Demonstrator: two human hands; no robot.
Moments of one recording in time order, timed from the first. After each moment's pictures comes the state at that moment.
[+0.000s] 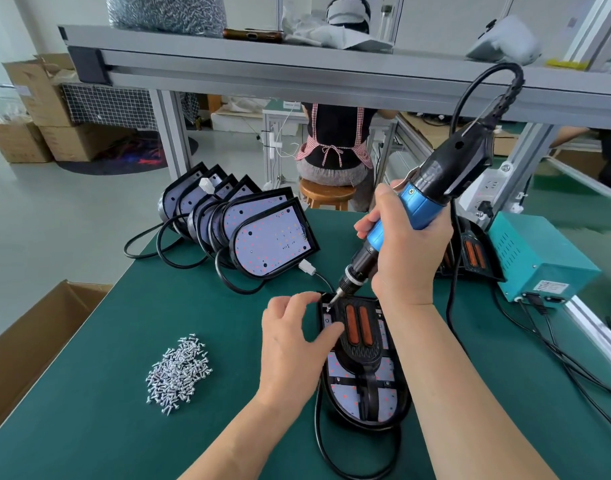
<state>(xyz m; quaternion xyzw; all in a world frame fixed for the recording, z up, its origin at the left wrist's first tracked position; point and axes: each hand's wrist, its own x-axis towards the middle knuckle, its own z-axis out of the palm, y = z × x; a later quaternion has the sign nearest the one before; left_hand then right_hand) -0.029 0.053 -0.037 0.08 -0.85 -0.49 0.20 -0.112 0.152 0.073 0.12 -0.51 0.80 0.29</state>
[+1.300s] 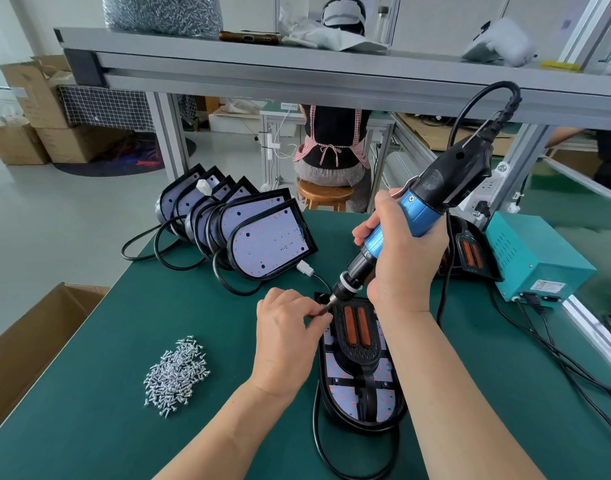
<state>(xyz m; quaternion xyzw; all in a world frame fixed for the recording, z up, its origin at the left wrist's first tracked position) -0.045 0.047 -0.027 0.03 -0.87 -0.40 0.27 -0.107 0.151 0.070 0.08 -0.50 0.82 0.27</state>
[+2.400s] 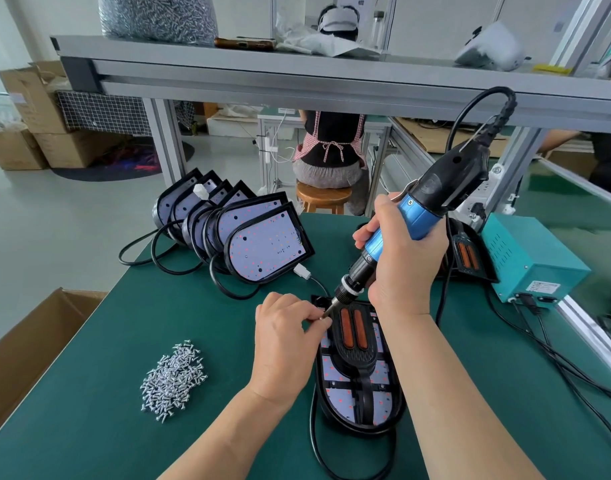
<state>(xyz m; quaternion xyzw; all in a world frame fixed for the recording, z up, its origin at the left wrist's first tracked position) -0.044 0.050 -0.027 0.03 -0.87 -0.41 0.27 -0.109 0.157 0.069 0.08 -0.49 0.82 0.27</state>
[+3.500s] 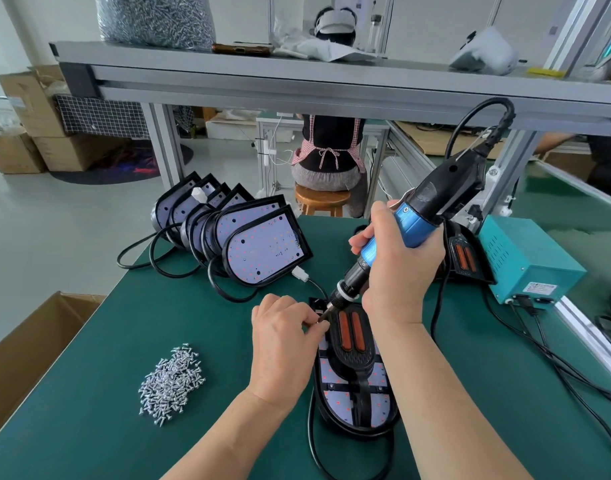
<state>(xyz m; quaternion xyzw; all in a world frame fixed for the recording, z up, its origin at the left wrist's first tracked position) -0.044 0.051 -0.028 0.04 -0.89 -0.37 0.27 -0.101 0.154 0.068 0.05 -0.50 0.82 0.29</state>
